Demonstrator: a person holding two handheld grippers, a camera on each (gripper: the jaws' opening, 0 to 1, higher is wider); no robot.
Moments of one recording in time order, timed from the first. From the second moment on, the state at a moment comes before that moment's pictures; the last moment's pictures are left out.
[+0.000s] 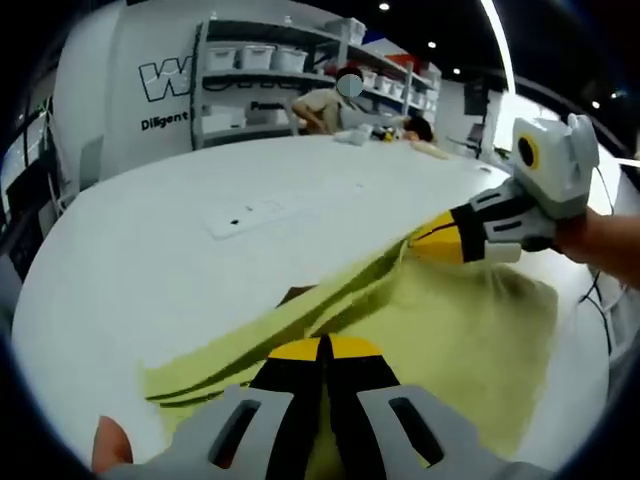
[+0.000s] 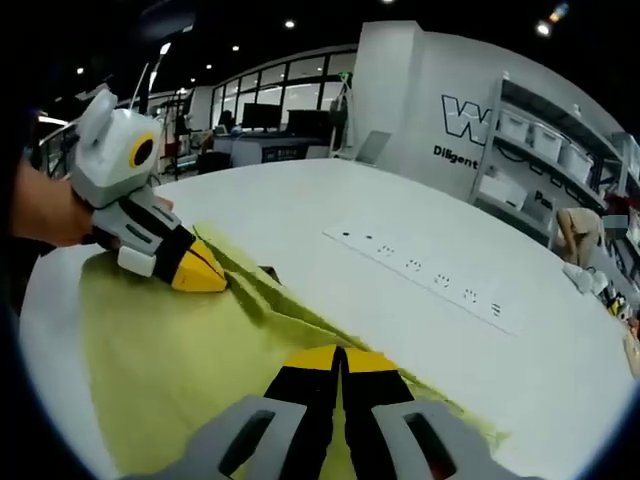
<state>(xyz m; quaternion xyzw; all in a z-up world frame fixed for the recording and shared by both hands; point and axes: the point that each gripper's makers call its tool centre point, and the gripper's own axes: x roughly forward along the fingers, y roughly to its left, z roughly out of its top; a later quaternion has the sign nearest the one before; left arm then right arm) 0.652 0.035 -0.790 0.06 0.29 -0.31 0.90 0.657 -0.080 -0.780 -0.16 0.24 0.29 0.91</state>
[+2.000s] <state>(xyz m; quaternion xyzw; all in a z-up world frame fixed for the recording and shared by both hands) 0.681 0.094 -0.782 0.05 0.27 -0.24 0.93 0.664 -0.156 -0.780 -0.12 0.26 0.19 0.94</state>
